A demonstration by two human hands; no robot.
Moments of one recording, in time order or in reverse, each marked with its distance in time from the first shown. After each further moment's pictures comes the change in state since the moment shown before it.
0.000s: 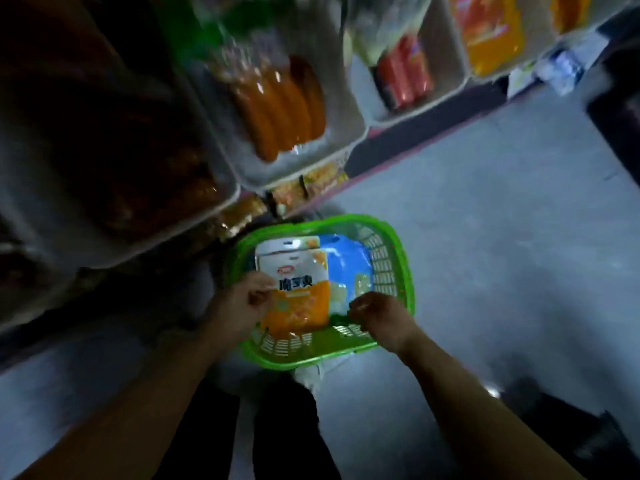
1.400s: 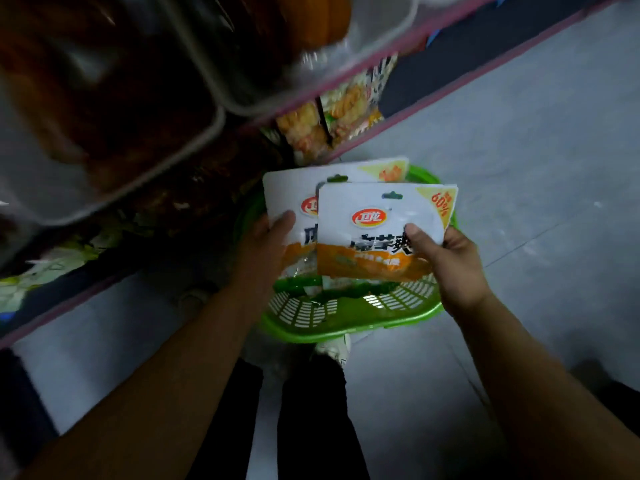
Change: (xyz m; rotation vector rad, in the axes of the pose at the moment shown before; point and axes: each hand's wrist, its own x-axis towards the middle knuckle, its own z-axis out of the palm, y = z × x) left_hand 0.038 0.009 0.039 -0.633 0.272 -0.194; right_hand 0.059 0.036 -0.014 0.715 0.264 -0.158
